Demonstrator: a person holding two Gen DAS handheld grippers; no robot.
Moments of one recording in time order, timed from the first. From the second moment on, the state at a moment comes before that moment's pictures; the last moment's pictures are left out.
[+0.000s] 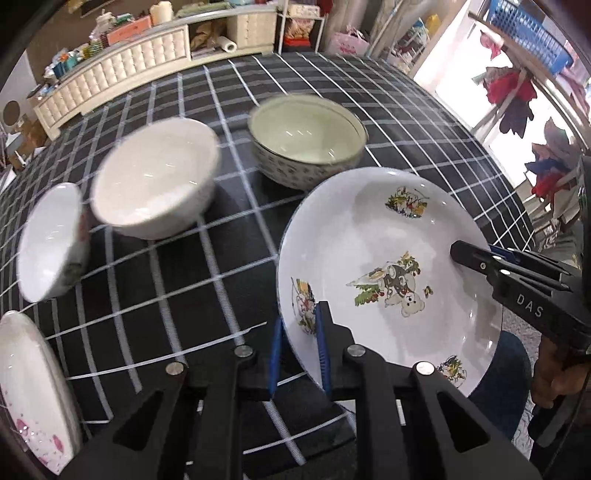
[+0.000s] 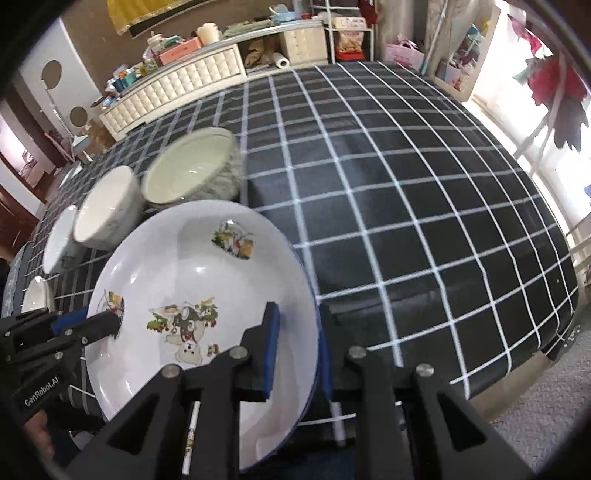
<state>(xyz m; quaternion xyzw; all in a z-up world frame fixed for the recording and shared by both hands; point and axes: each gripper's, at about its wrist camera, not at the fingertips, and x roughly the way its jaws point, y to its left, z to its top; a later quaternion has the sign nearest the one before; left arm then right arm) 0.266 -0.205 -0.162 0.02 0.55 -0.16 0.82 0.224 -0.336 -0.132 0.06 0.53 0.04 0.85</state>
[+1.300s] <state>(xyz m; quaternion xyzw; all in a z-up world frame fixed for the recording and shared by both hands) 0.148 0.126 -0.136 -0.10 0.52 0.06 0.84 0.206 -0.028 -0.133 -0.04 0.53 0.22 0.82</state>
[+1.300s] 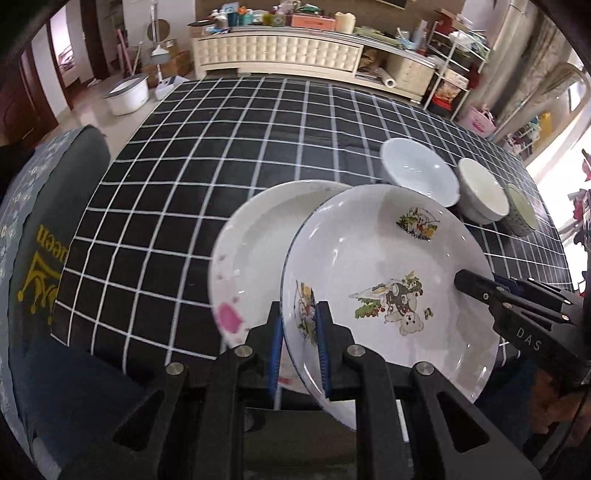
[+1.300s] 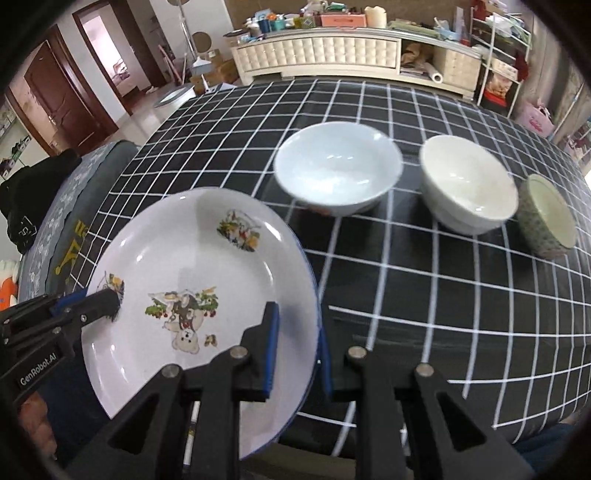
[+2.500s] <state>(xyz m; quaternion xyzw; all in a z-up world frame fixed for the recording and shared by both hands) 0.169 0.173 -0.169 -0.15 0.53 0.06 0.84 0.226 0.017 -0.160 -0.08 0.56 0.21 0.80</state>
